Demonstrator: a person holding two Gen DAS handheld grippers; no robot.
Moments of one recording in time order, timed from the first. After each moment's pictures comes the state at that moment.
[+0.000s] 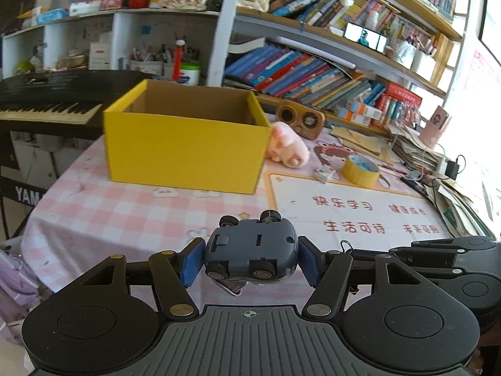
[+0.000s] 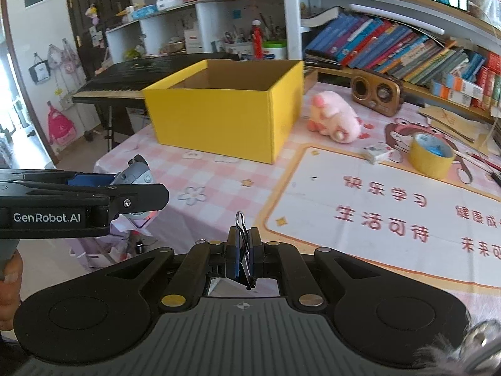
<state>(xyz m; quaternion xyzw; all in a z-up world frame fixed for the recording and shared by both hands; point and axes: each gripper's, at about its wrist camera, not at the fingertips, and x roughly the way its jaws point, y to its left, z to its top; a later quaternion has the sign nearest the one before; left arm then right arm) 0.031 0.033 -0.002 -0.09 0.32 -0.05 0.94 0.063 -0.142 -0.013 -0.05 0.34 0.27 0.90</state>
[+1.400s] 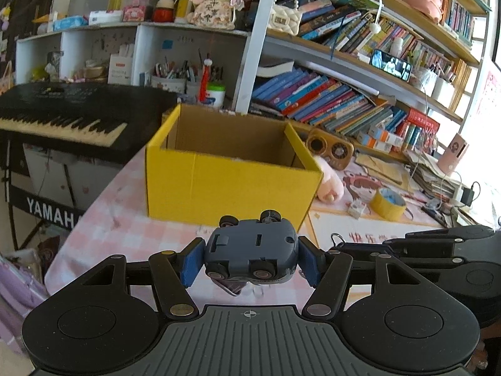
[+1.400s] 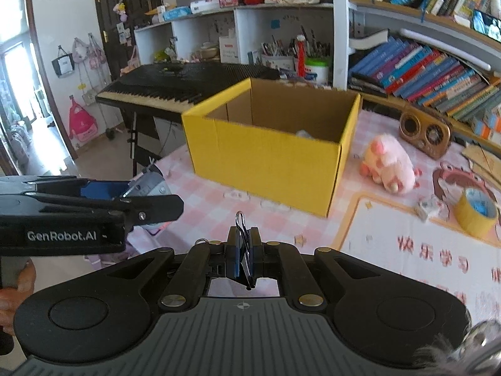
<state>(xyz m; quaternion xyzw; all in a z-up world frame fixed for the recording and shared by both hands) 0.065 0.094 0.019 -0.10 0.29 -0.03 0.95 0.109 -0.068 0.019 -0.06 0.32 0.32 0.89</state>
